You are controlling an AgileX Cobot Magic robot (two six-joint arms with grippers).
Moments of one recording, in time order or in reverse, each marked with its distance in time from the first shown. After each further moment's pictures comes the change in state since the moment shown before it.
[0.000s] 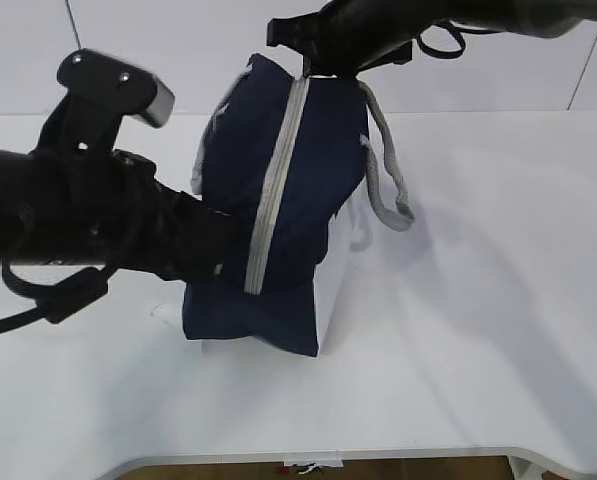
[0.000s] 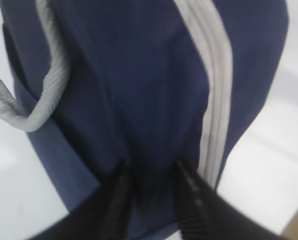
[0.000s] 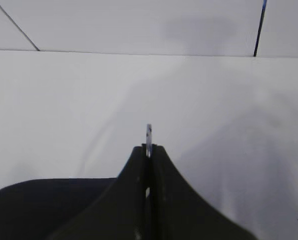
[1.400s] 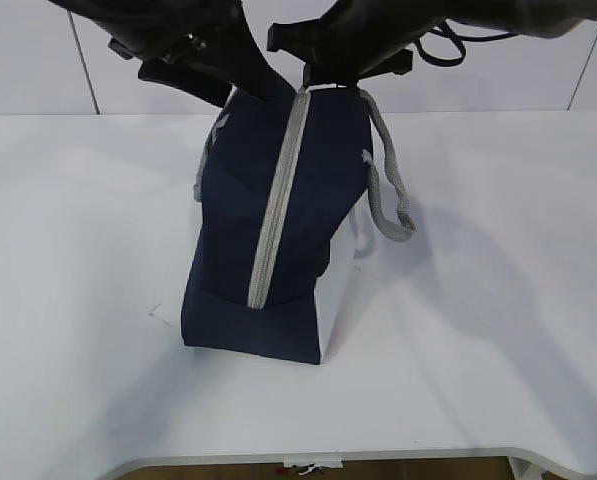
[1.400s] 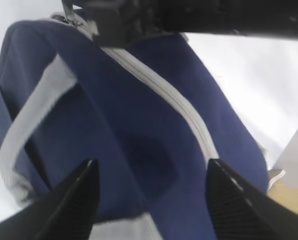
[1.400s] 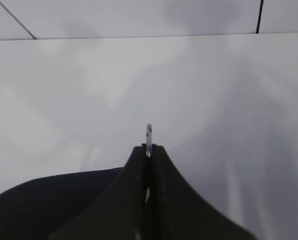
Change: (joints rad) left arm 0.324 0.439 -0.946 -0.196 0.975 -0.011; right arm 0.000 0.000 0.000 0.052 0.049 0.000
